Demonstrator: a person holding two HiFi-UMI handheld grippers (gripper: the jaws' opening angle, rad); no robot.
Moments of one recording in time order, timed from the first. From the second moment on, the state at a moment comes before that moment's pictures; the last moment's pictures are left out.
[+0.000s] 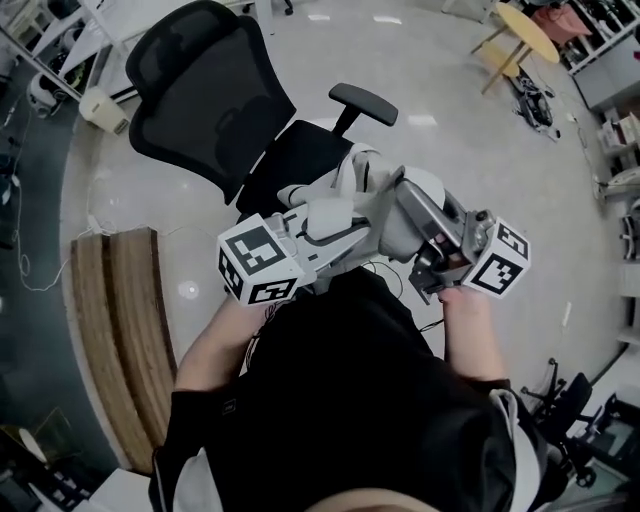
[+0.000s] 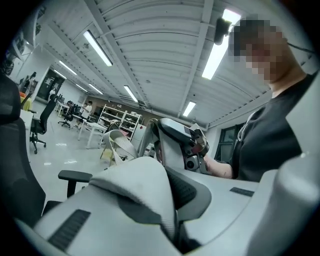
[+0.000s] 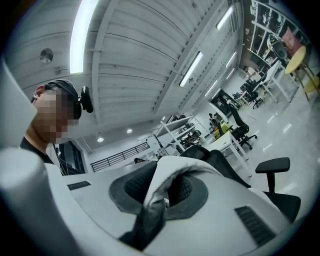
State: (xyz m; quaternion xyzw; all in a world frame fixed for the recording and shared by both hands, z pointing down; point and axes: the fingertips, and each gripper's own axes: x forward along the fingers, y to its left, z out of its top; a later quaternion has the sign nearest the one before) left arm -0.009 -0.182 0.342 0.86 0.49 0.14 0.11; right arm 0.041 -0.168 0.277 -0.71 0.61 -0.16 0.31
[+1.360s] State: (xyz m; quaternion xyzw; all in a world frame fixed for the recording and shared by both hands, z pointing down) left arm 0.191 -0.343 0.412 0.90 0.34 0.17 0.21; right arm 0.197 -0.301 0.363 -0.61 0.68 -0.28 0.29
